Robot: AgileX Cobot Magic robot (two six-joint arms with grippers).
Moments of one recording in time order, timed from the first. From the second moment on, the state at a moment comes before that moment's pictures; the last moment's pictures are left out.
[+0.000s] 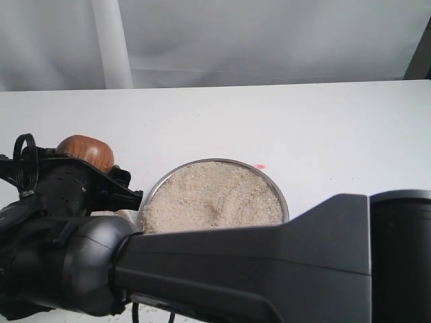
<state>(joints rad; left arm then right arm) 0.07 0.00 0.00 0.20 0.34 -0.34 1.26 2.30 -1.82 -1.26 0.96 -0.94</state>
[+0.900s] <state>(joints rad) 0.07 0.00 0.00 0.20 0.34 -0.34 1.01 2.01 -1.78 -0.75 1.13 -0.65</state>
